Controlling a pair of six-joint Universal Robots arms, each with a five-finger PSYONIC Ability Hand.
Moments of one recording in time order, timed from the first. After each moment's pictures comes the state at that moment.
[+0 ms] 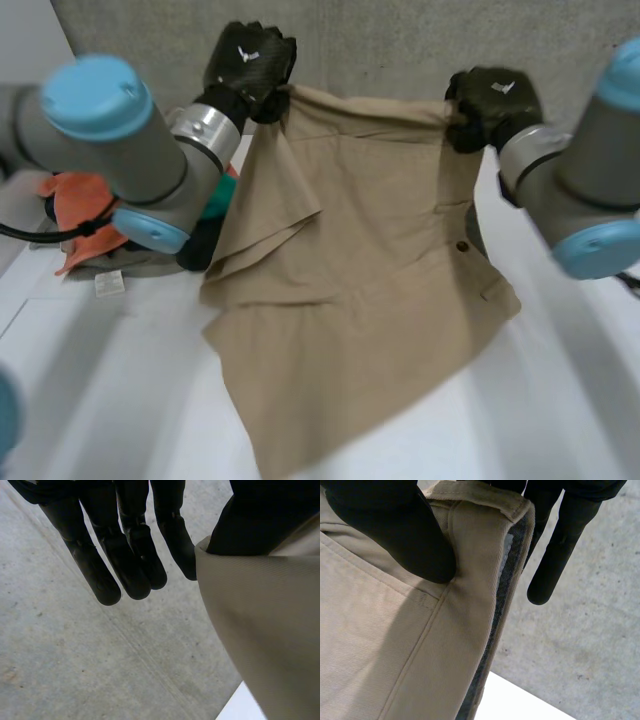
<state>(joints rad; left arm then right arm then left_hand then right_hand) 4.23 -2.37 -0.74 3.44 -1.36 3.45 1.95 -0.97 1.02 -0.11 1.51 3.06 1.16 1.20 1.19 1.20 0.98 1.11 1.18 1.19 1.20 1.02</state>
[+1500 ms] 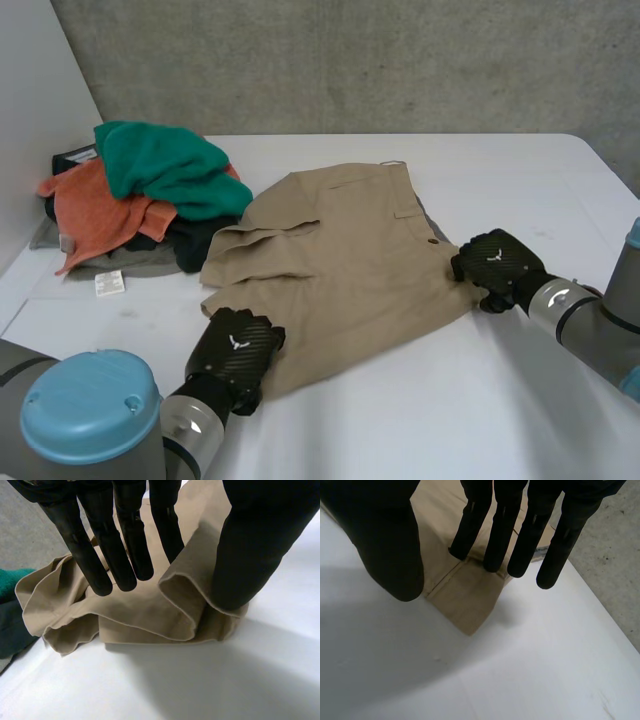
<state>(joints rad) 4.03 -1.89 -1.99 3.51 -1.67 3.48 1.67 -0.95 1.60 -0.25 1.05 2.36 0.84 0.84 0.84 0.84 0.66 0.80 0.81 0.81 0.80 0.63</state>
